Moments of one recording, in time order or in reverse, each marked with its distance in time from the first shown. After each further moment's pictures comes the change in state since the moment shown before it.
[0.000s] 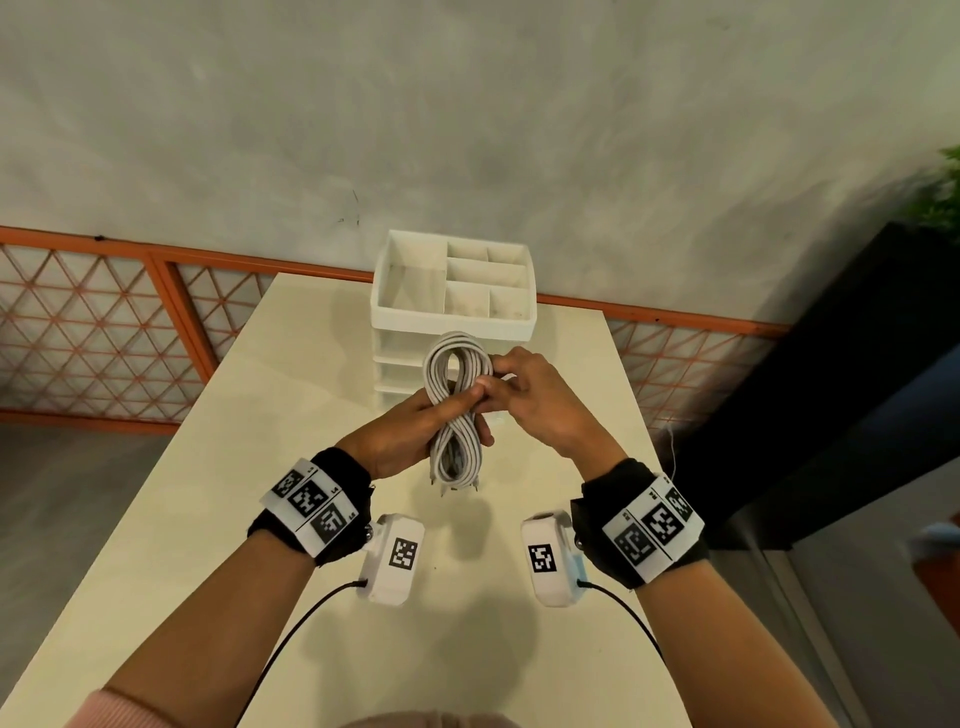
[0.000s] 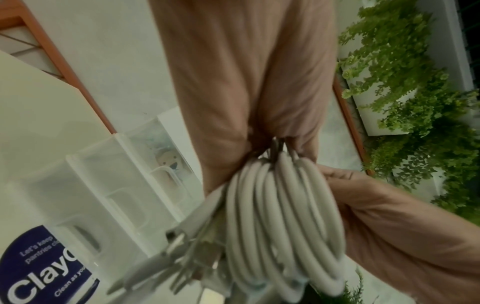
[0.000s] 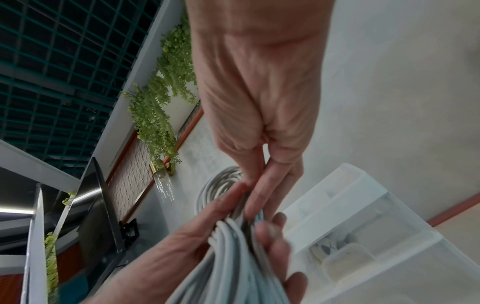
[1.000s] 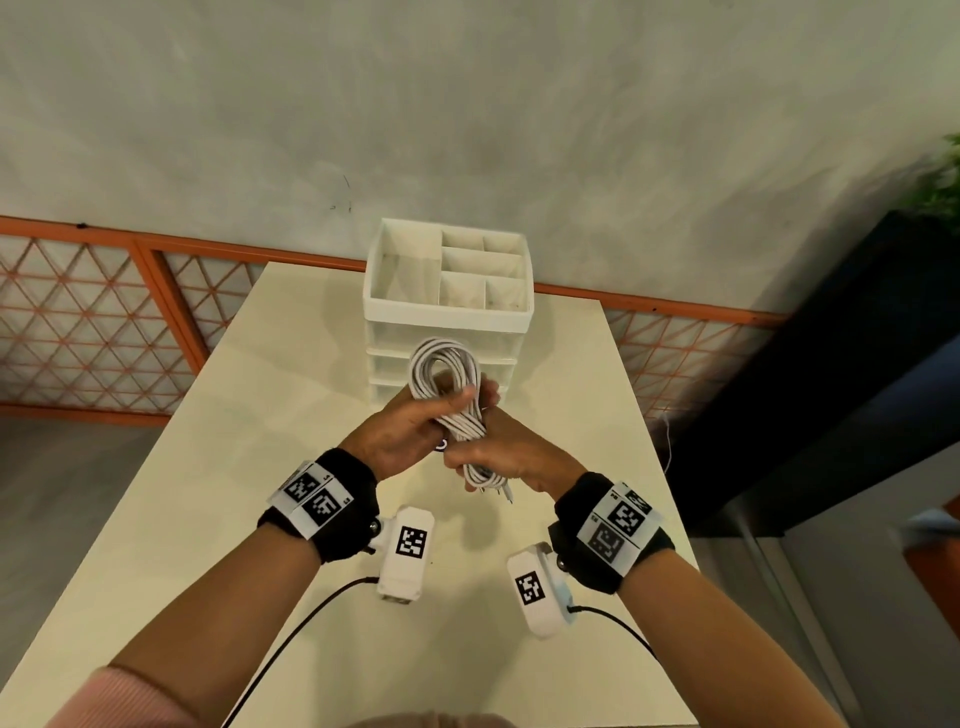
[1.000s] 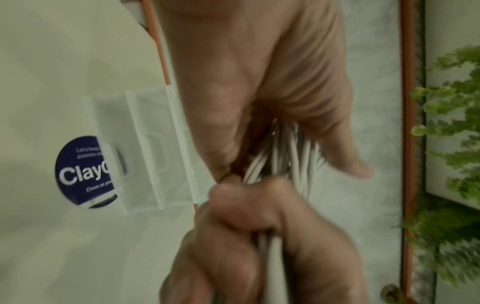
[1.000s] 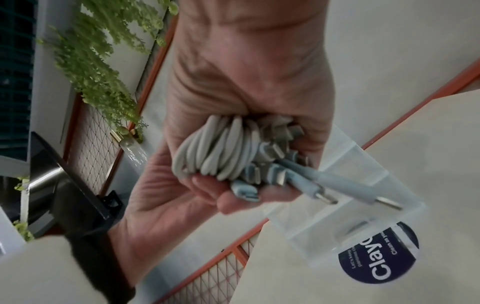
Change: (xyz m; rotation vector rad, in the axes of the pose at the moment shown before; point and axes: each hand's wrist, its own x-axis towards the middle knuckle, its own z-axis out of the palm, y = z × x) left_hand 0.011 -0.018 -0.009 -0.402 -0.016 0.085; right_hand -0.009 0.023 0.036 0.096 -0.278 0.335
